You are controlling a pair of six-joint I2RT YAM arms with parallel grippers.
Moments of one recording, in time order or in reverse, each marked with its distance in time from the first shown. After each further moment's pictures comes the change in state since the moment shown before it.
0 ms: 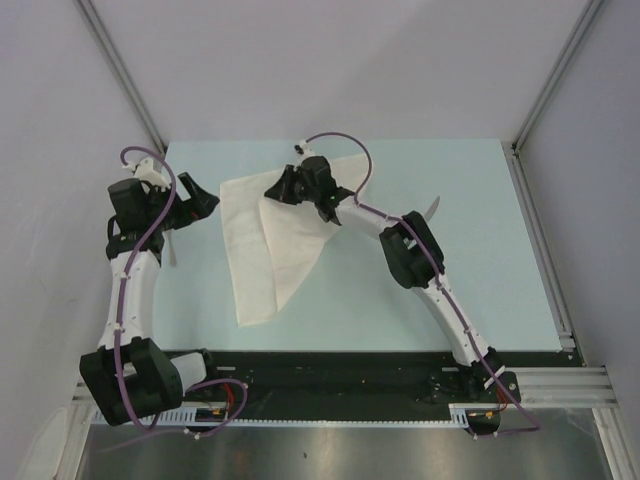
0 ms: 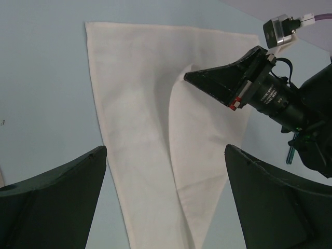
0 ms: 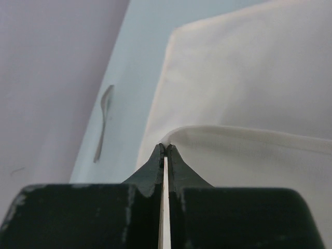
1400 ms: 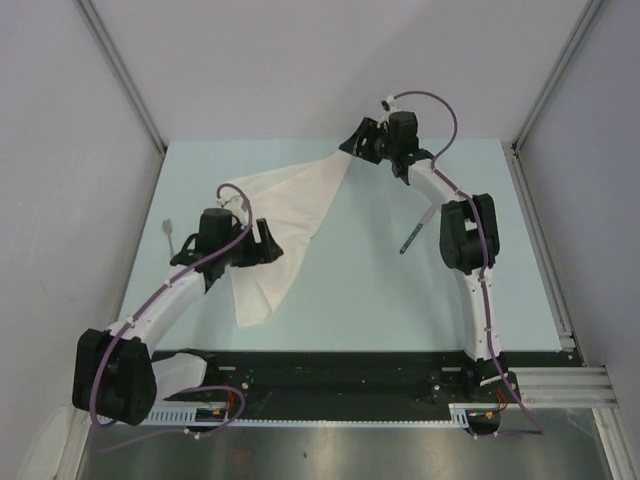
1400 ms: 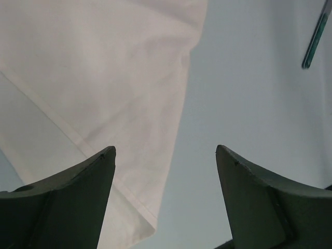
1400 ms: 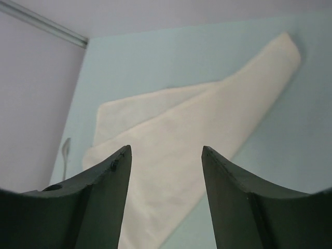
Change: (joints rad) left arm -0.488 0.003 -0.238 0.042 -0.232 -0.111; right arm -0.364 -0.243 -0.098 -0.134 -0.102 -0.153
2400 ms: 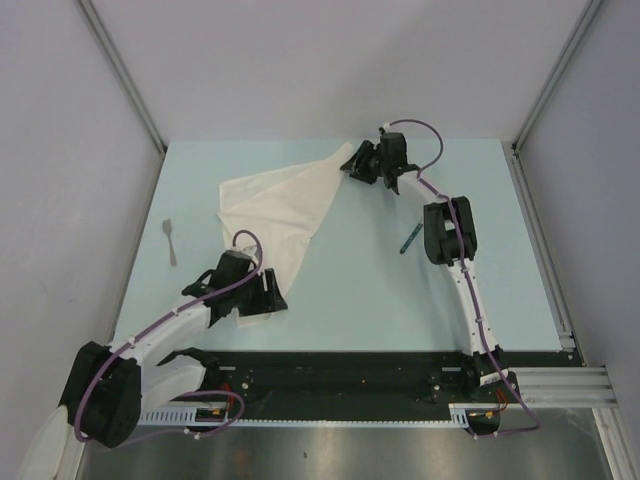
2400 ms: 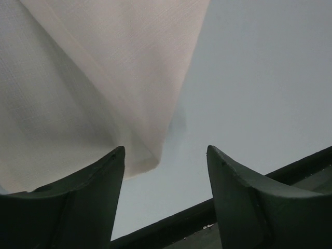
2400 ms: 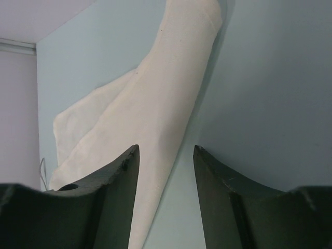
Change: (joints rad) left arm -0.218 -0.134 -0.303 -0.106 -0.047 -0.162; right arm -0.032 0.369 0.237 -0.080 0.020 0.136
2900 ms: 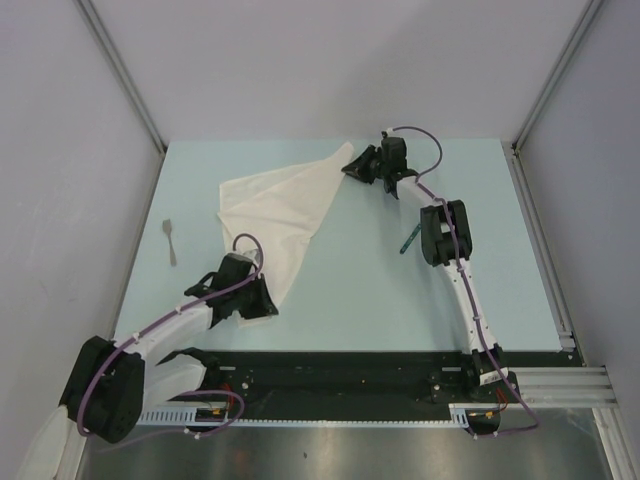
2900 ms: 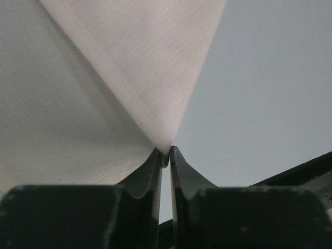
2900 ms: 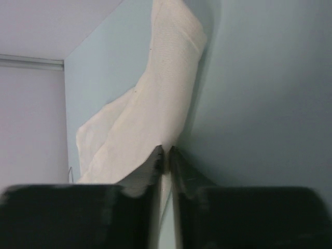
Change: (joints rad) left arm -0.001 0.035 -0.032 0.030 0.002 -0.026; right arm -0.010 0.116 0.096 0.098 -0.057 0.149
